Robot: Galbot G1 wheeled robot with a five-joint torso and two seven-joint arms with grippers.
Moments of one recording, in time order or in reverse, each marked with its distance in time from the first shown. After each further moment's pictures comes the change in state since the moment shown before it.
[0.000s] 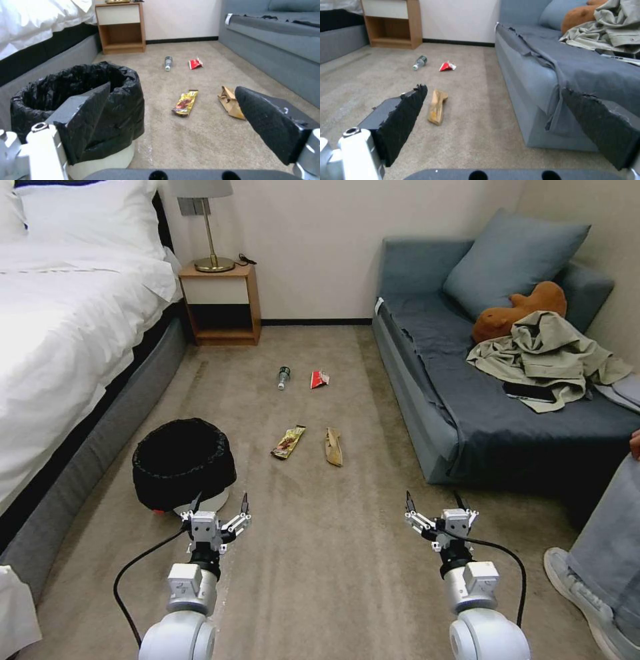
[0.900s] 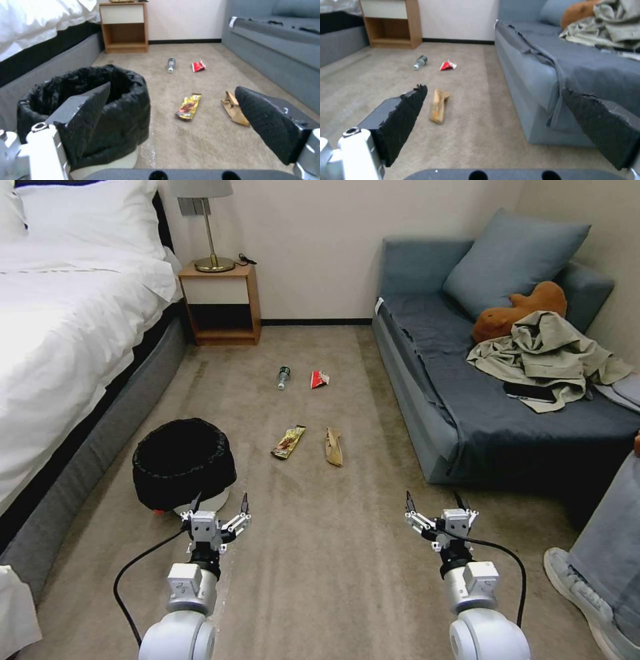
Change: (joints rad) left arm -0.037 0.049 -0.022 -0.025 -0.089 0.072 -0.012; right arm -0.029 0.016 0.001 0.045 0.024 -0.038 0.006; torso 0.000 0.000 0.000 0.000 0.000
